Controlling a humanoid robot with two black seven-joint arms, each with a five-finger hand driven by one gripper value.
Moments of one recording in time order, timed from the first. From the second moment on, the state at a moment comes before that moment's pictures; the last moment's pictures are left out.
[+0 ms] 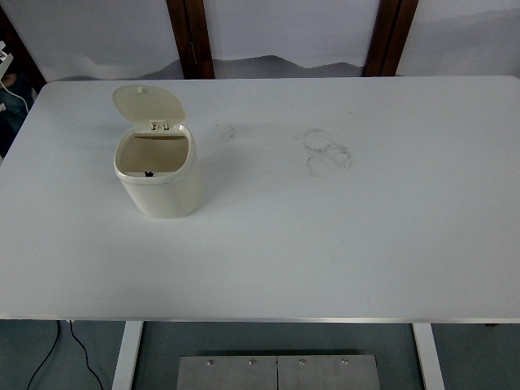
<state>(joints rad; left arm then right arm) -0.93 0.76 -0.48 -0.66 -0.47 -0.40 -0.12 0.04 0.00 0.22 0.16 -0.38 -0.02 -0.06</state>
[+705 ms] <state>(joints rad) -0.93 0.74 -0.48 -0.66 -0.47 -0.38 -0.12 0.04 0.00 0.22 0.16 -0.38 -0.02 -0.06</state>
